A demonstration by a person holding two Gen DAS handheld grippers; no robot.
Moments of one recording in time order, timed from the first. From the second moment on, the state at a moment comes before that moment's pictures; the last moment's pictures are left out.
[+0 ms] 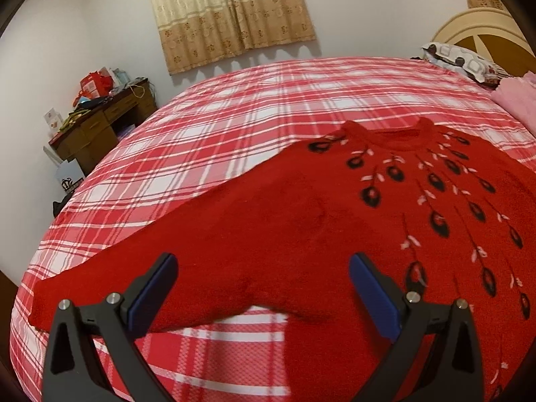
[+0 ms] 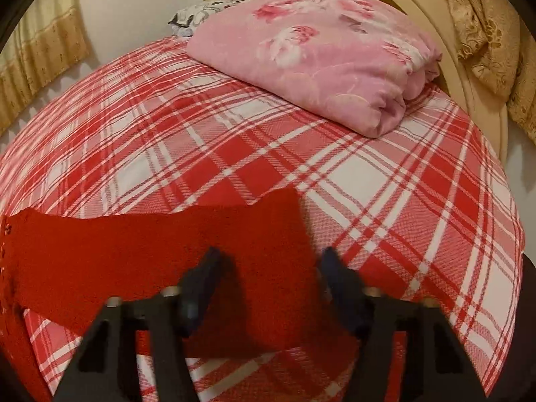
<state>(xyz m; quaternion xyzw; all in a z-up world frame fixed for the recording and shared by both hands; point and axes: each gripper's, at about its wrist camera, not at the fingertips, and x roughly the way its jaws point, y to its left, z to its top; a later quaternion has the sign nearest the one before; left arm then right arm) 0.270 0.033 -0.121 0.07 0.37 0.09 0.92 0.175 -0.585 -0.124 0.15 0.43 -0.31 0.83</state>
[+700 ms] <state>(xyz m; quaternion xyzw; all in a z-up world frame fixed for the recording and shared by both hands) 0.259 0.099 -0.123 0.05 0.37 0.15 0.92 0.240 -0.480 -0.036 0.08 0.39 -0.19 0.90</state>
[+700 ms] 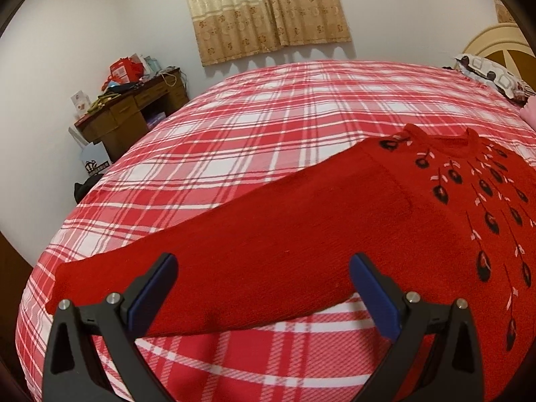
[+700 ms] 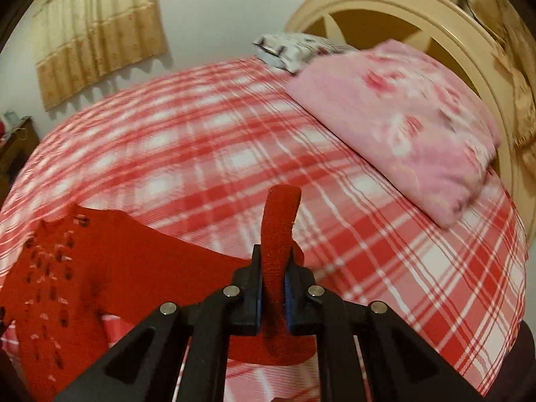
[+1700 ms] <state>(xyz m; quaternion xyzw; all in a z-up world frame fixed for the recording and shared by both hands) 0.223 0.193 -0.119 -0.02 0.36 0.20 0.91 0.299 -0.289 0.090 -0.03 0.30 -0.03 0.95</state>
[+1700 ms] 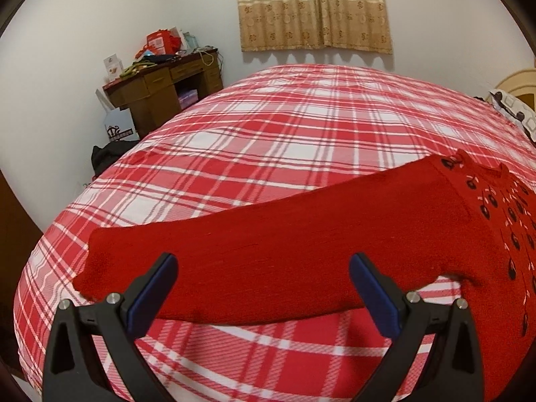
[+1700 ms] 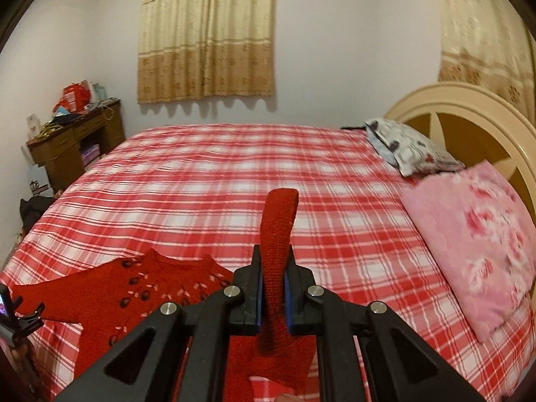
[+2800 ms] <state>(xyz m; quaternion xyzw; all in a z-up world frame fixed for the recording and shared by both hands) 0.194 0.231 -0.139 -0.05 0.38 0.22 0.90 0.350 -0.033 -0.019 -0.14 0.34 0.19 0.91</state>
